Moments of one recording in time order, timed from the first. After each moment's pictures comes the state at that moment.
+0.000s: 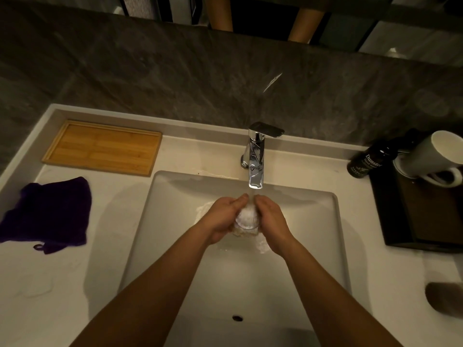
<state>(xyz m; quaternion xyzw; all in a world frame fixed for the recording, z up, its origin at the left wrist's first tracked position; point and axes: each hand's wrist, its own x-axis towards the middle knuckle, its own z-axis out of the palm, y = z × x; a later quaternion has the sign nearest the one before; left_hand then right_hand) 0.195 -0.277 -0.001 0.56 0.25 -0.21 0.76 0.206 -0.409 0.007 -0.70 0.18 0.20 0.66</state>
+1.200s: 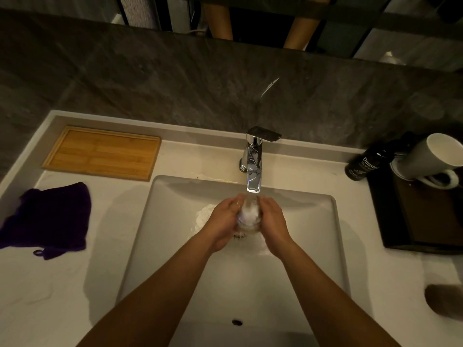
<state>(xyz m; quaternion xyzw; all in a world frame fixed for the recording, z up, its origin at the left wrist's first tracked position) 0.194 -0.287 -0.008 0.50 0.28 -0.17 0.80 0.211 -0.411 0.008 -0.70 0.20 0.19 0.66</state>
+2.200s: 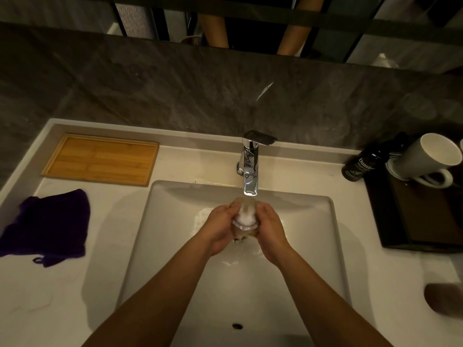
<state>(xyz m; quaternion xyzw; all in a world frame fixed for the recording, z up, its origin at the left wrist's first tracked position) 0.194 -0.281 -0.002 0.45 0.29 -0.20 0.82 0.201 -0.411 0.008 -0.66 0.24 0.21 0.68</state>
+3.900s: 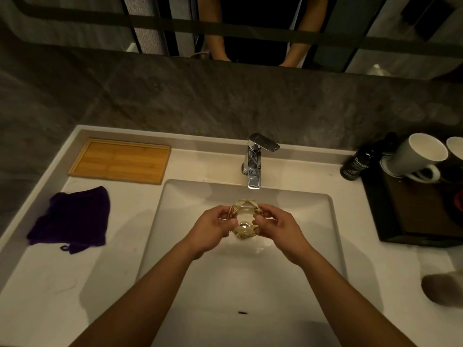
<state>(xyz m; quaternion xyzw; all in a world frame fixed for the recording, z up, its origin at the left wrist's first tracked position) 0.138 -0.242 0.043 0.73 0.14 -0.17 0.64 0.171 -0.451 0.042 -0.72 0.02 0.24 0.65</state>
